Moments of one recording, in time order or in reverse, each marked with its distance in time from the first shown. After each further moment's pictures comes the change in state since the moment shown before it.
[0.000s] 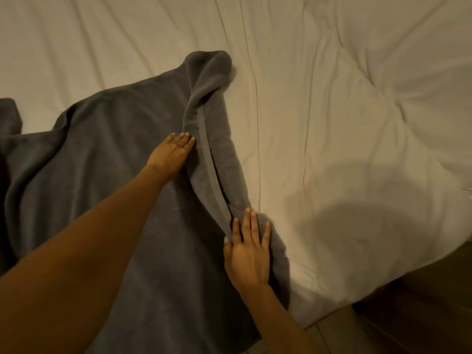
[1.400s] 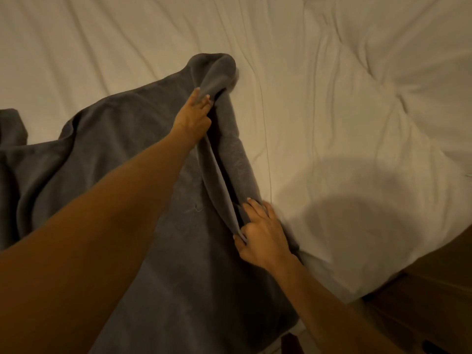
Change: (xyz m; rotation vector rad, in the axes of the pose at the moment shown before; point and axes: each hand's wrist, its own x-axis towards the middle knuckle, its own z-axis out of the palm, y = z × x) left_hand 0.050 -0.006 -0.069 0.597 0.010 0.112; right_hand 0.029 0.006 -0.034 0.069 -0.003 -0.312
